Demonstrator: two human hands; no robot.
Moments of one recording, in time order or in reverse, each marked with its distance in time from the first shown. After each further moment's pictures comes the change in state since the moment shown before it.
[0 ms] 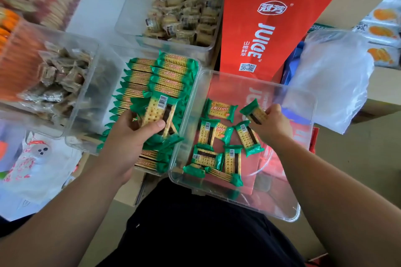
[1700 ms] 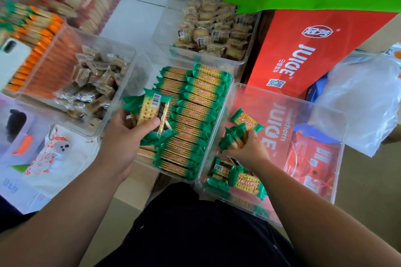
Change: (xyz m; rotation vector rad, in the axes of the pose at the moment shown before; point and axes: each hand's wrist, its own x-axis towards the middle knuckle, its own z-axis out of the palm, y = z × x) left_hand 0.019 0.000 -0.073 -0.045 0.172 0.068; right_hand -0.062 -0.076 0.064 0.134 -0.307 -0.089
